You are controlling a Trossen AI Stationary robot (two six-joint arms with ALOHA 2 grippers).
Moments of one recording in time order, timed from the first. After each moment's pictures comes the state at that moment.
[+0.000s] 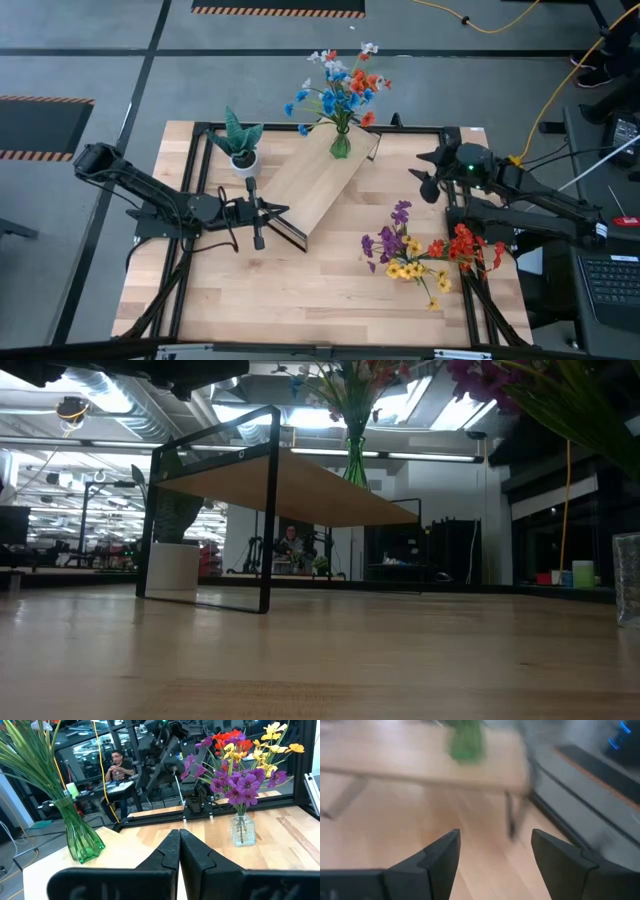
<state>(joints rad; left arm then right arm) -0.35 1.04 0.43 0.62 -0.58 0.22 -0.43 0.52 0.60 -0.55 0.09 -0.02</state>
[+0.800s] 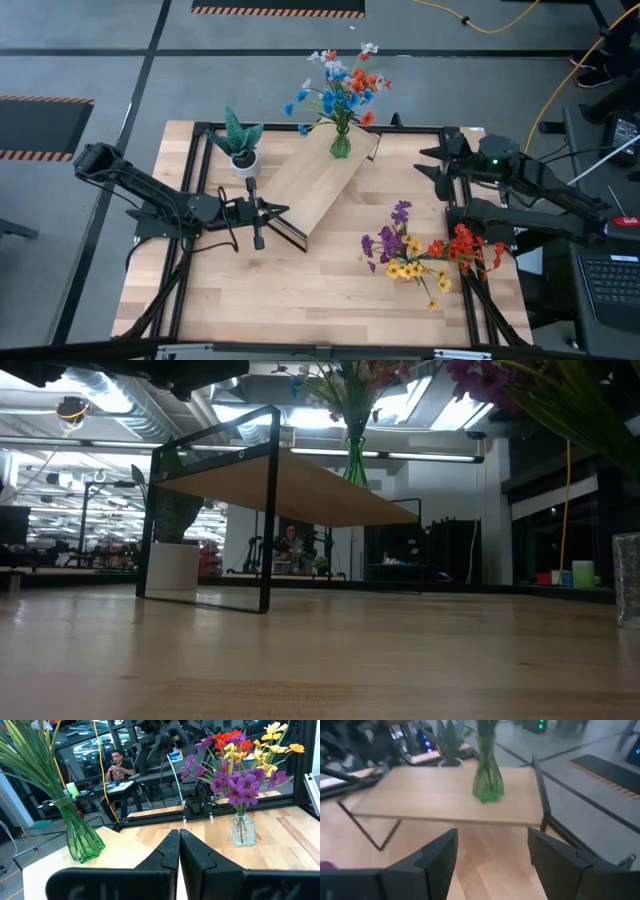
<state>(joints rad) -0.35 1.04 0.43 0.62 -0.58 0.22 -0.39 0.53 0.78 -0.62 0.02 0.10</state>
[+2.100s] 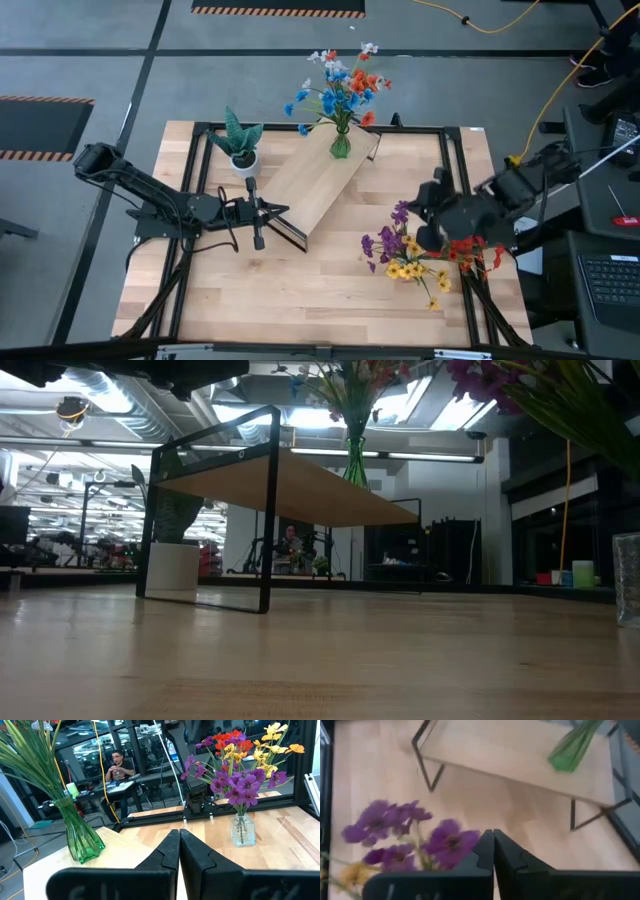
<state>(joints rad) -0.35 1.04 0.43 0.63 -0.58 0.22 0.51 1.16 1.43 -1.23 0.56 0.64</state>
